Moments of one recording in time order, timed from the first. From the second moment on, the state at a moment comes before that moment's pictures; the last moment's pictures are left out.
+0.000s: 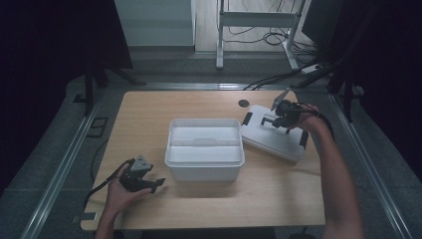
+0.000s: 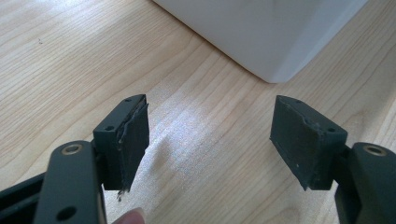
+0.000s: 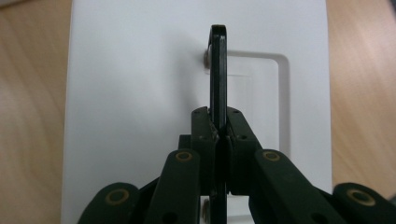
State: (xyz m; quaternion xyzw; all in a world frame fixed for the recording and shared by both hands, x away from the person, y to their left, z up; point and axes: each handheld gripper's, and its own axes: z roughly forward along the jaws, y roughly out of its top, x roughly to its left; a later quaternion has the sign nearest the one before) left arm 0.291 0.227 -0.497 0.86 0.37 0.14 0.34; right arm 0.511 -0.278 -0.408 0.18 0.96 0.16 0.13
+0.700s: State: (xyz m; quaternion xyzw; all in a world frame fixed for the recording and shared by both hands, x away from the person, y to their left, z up) left arm 0.296 0.225 -0.493 0.86 0.36 0.13 0.35; right arm 0.448 -0.254 -0.283 0.11 0.95 0.23 0.19
